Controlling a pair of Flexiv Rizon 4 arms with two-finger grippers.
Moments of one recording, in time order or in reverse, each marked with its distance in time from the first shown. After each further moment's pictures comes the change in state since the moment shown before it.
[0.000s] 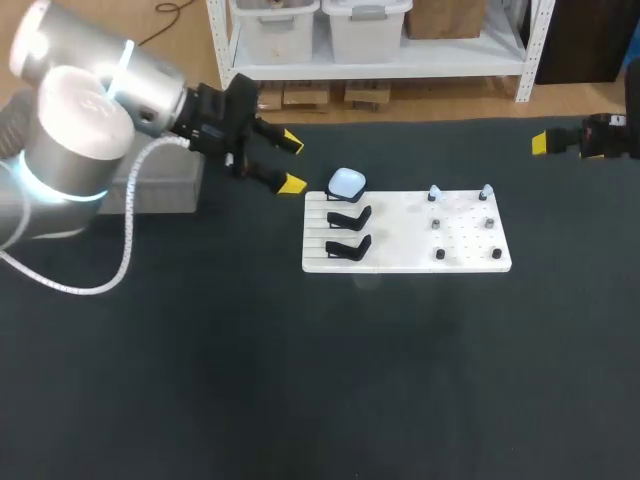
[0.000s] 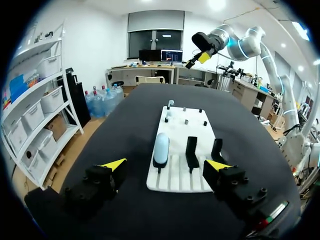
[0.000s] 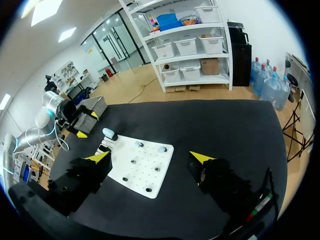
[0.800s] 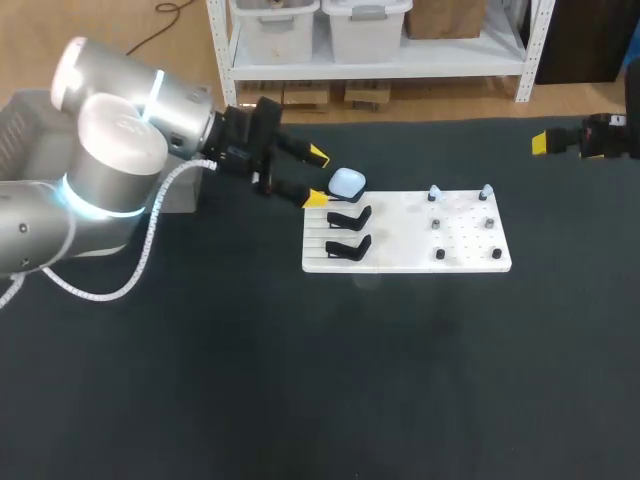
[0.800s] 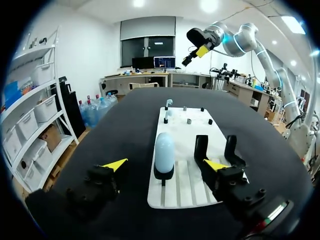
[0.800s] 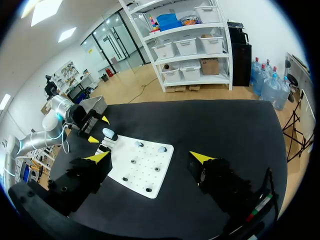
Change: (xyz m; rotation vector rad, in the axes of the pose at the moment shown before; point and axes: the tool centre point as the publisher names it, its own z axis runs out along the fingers) left arm 0.011 0.008 0.048 0.039 -0.065 0.060; right arm 0.000 0.000 0.000 0.000 0.000 0.000
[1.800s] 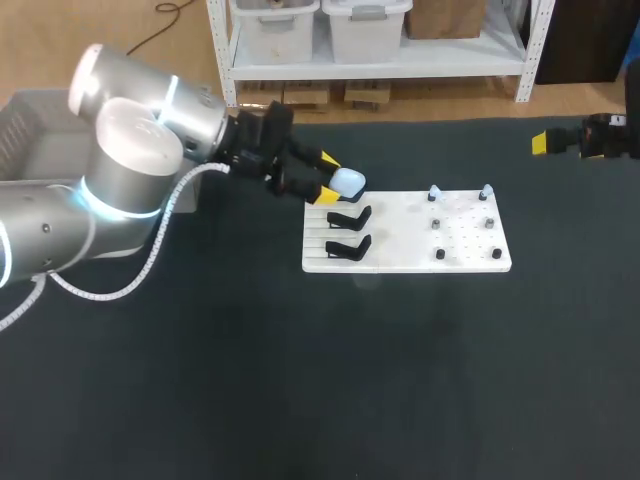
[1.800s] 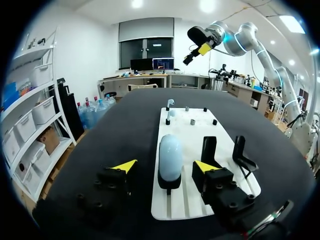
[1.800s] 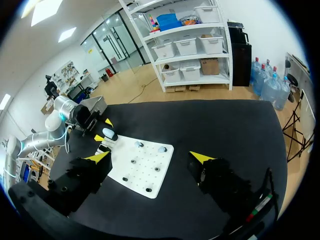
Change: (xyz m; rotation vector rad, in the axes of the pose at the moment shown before) left arm -0.001 0.005 0.020 0.012 -0.019 0.015; right arm 0.000 0.000 0.000 0.000 0.000 0.000
